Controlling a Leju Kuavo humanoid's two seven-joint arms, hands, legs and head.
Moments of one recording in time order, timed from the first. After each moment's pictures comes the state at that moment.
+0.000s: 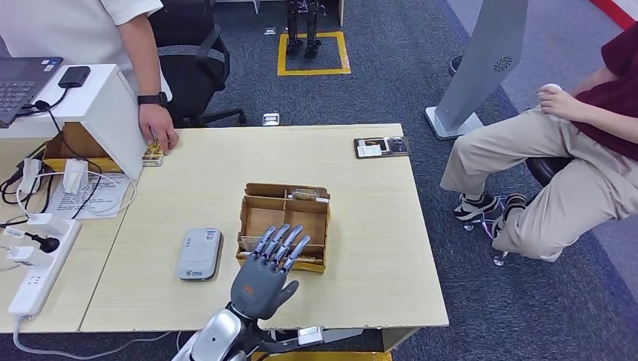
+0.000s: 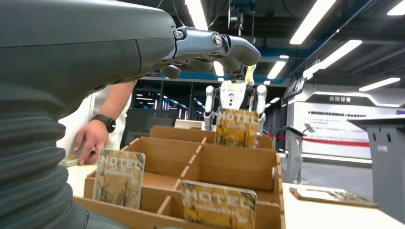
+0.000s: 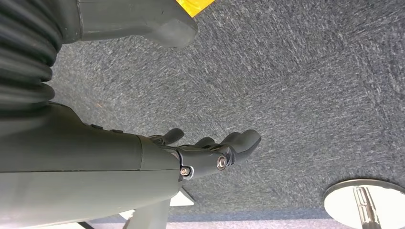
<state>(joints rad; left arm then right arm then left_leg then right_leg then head) -0.13 -0.10 -0.57 -1.15 -1.47 0.69 -0.15 -0.15 0.23 -1.52 -0.31 1.19 -0.69 -0.39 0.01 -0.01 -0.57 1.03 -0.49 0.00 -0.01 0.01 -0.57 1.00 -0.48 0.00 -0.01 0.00</state>
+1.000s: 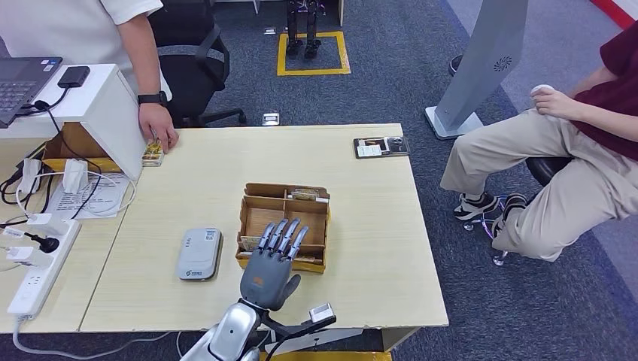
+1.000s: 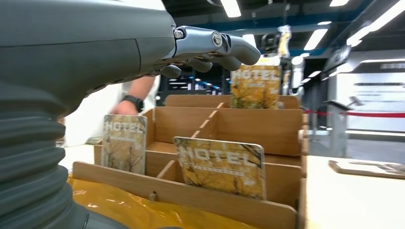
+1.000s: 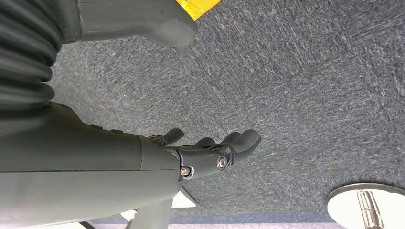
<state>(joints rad) -0.21 -0.16 -0.61 -0.97 -1.55 0.69 0.09 -0.15 0.23 -1.52 -0.30 1.20 -0.69 -0.38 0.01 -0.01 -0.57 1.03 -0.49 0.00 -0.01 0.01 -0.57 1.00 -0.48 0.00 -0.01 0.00</state>
